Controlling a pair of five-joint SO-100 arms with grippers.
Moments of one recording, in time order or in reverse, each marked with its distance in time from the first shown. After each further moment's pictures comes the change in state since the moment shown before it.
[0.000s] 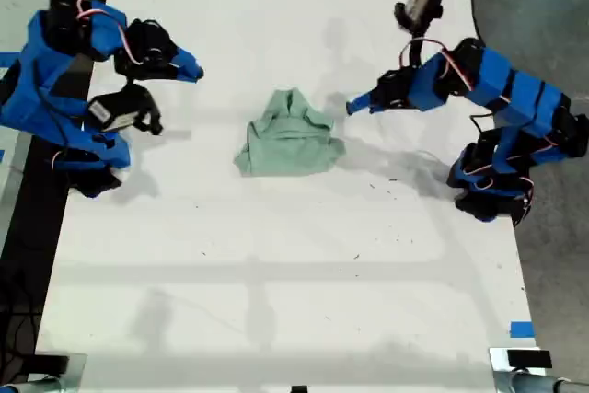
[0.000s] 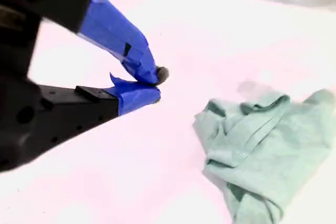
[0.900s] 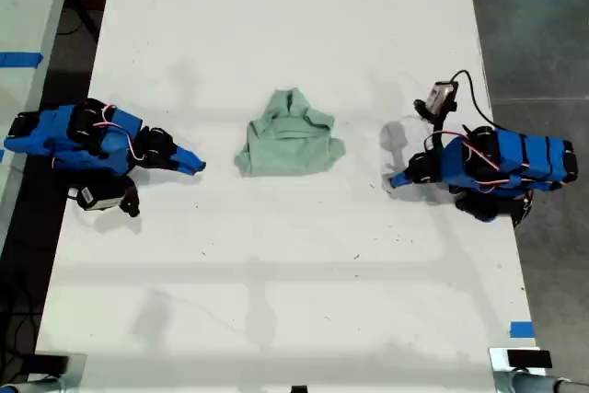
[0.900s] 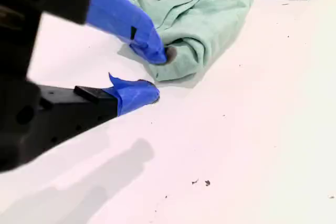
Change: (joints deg) arm 0 21.8 62.8 88.6 -25.1 -10.6; arm 1 -17.0 62.8 73.8 -4.1 13.7
